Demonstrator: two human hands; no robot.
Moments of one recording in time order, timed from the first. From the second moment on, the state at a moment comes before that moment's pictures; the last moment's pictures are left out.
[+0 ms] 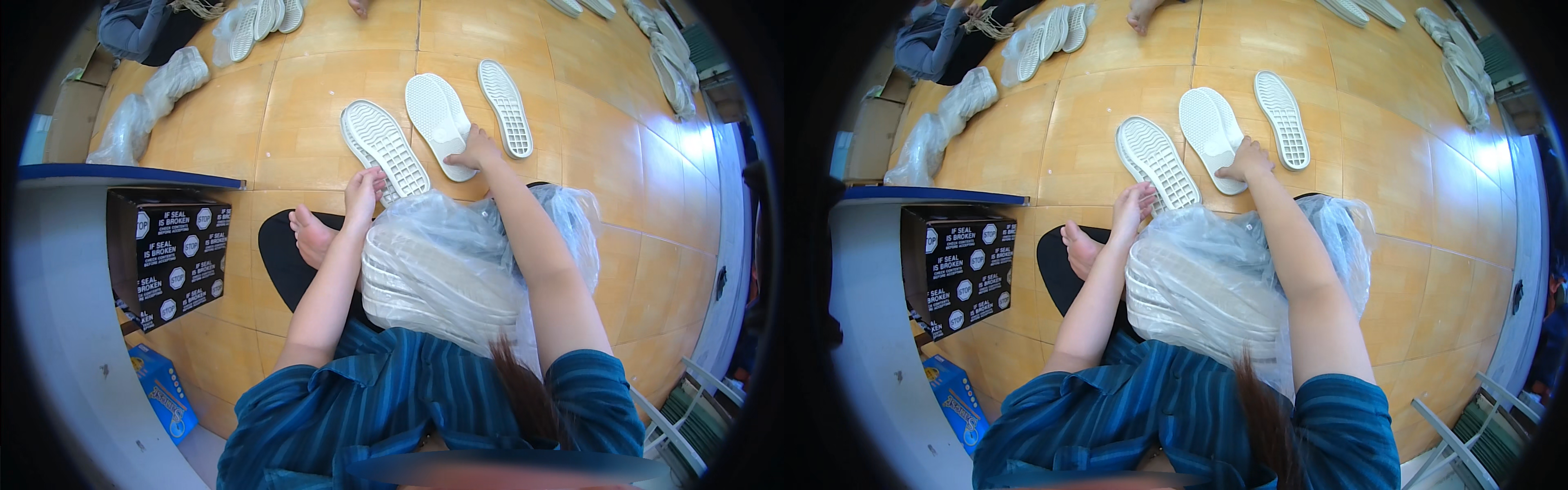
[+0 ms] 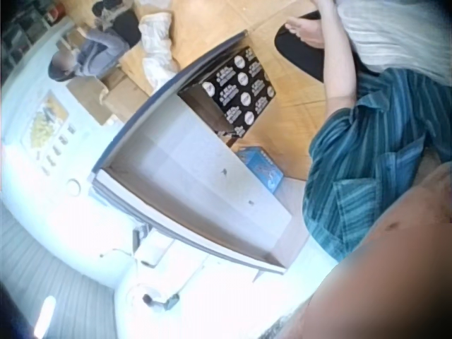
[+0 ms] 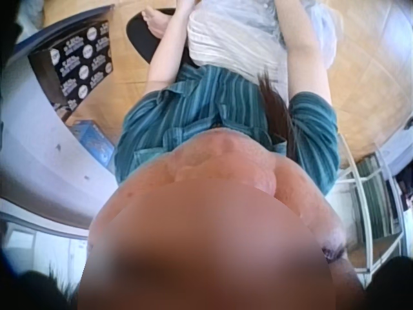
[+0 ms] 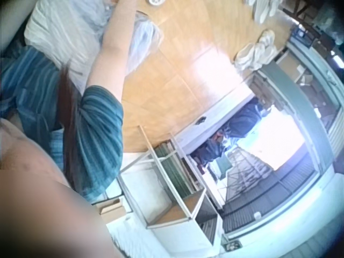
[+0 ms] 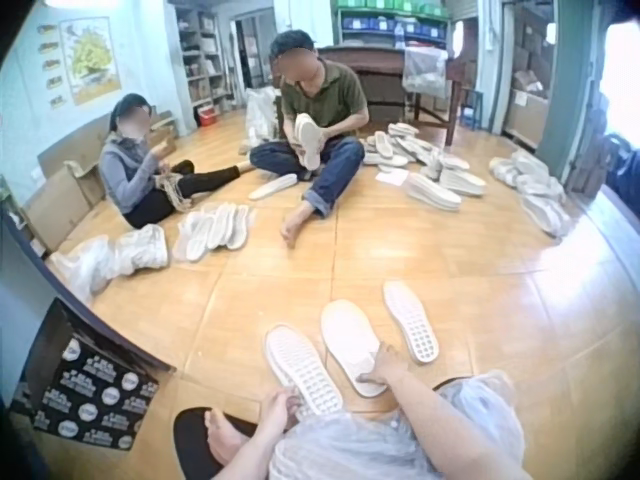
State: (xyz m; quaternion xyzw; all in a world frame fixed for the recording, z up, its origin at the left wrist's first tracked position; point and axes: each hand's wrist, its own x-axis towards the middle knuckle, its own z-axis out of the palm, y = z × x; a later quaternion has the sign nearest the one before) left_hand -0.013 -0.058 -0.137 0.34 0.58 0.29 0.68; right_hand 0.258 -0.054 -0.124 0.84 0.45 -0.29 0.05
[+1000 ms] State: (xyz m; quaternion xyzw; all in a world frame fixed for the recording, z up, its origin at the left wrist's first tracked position) left_hand 0.000 -0.067 -0.036 0.25 0.33 0.45 0.79; right_hand 0.147 -0.139 -0.011 0.60 0.62 -0.24 -0.45
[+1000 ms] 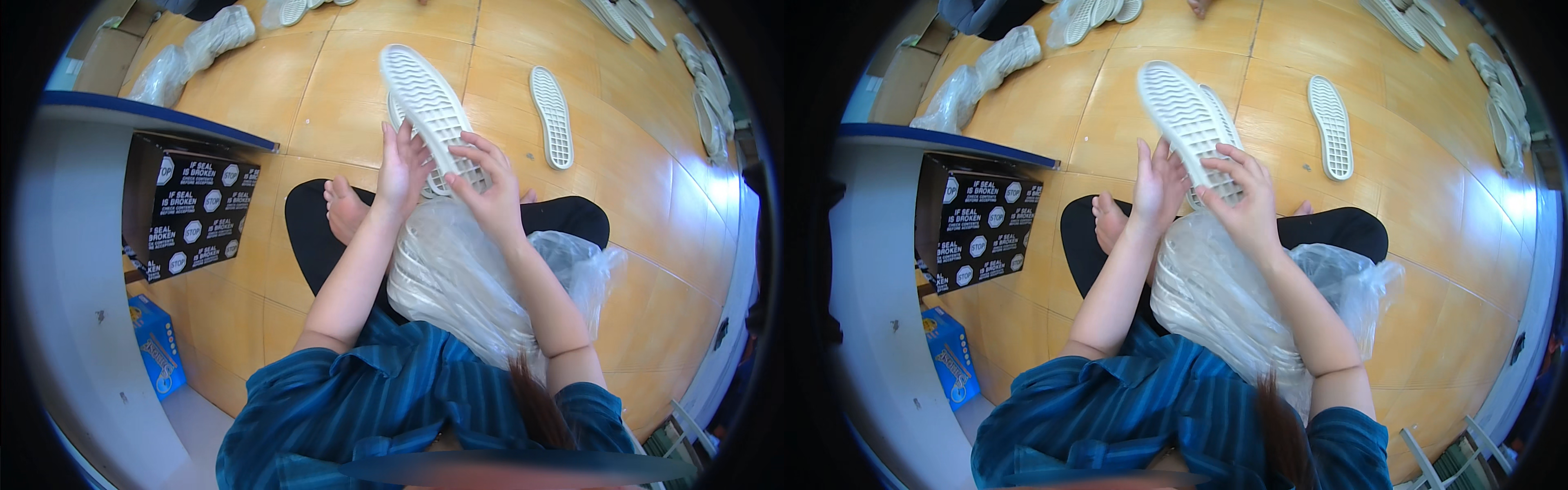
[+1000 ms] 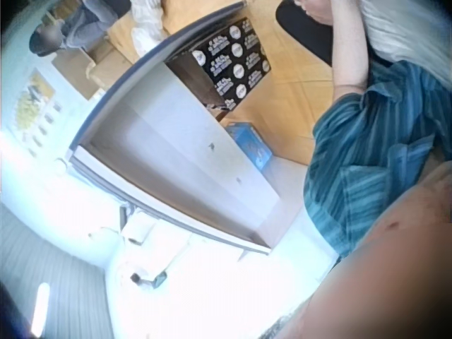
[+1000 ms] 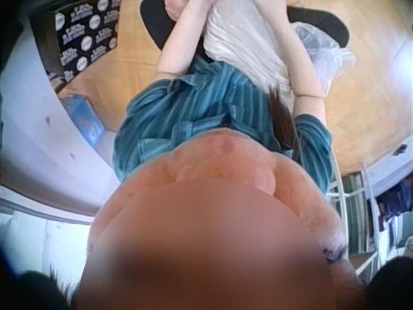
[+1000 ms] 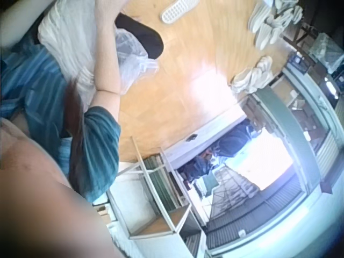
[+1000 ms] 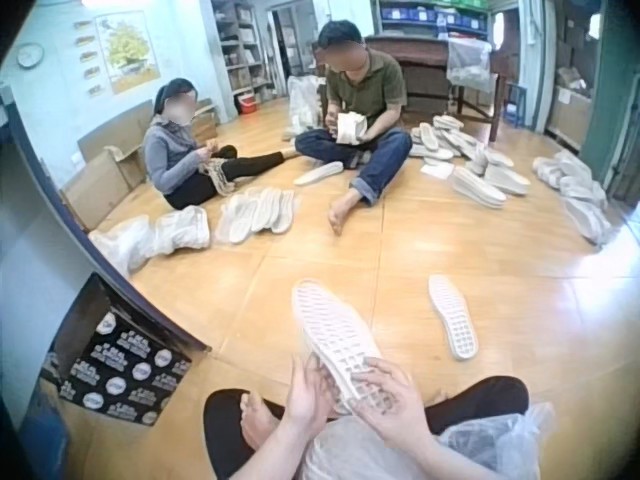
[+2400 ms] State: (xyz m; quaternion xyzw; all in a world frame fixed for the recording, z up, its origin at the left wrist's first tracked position) left_hand -0.045 -0.069 0.036 0.18 0.22 0.50 0.81; right_hand 0.130 -0.154 0.007 0.40 0.36 -0.65 -0.54
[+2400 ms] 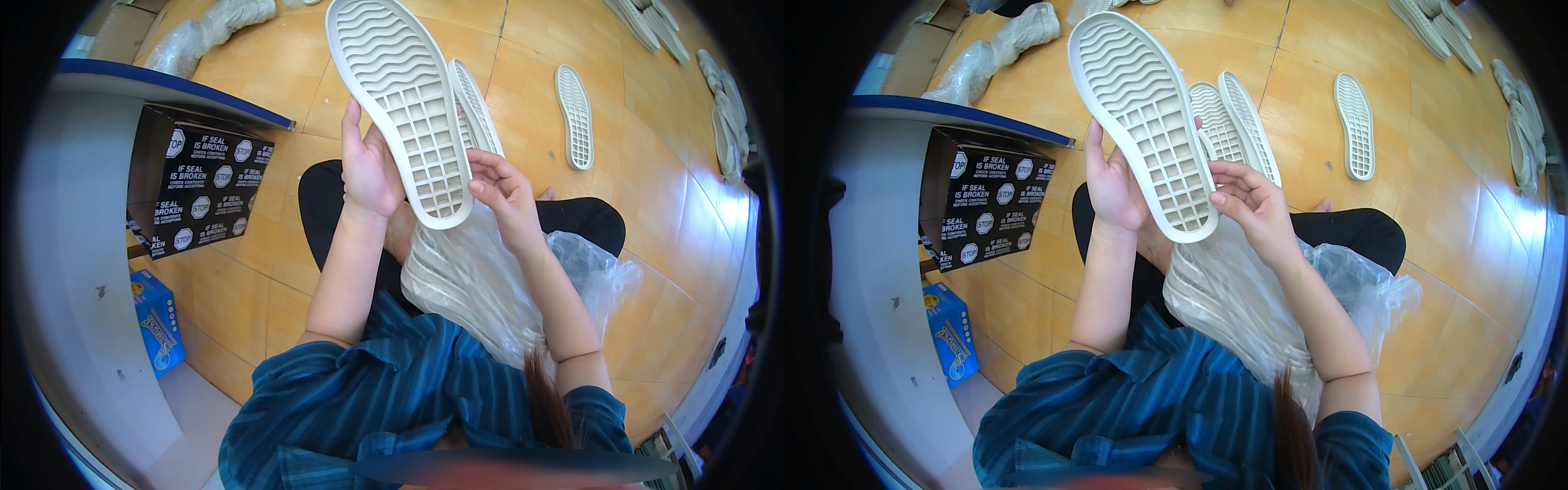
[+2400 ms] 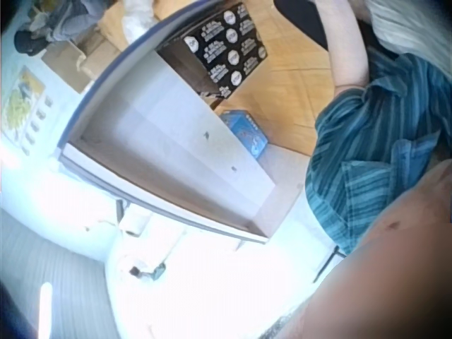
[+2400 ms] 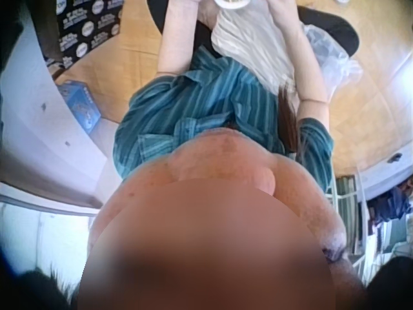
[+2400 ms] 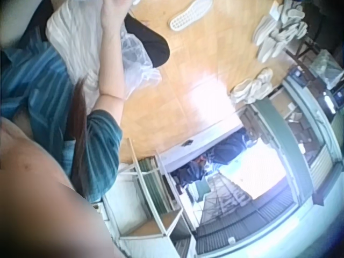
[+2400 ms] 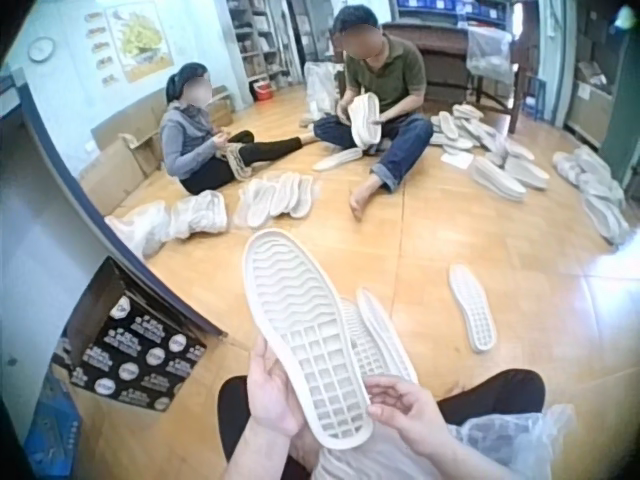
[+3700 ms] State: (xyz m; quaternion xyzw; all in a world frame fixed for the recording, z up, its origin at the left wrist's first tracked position) left_hand -0.032 -0.072 0.024 0.15 0.22 0.51 0.82; right_hand 0.134 -0.150 -0.012 0.44 0.31 -0.63 -0.56
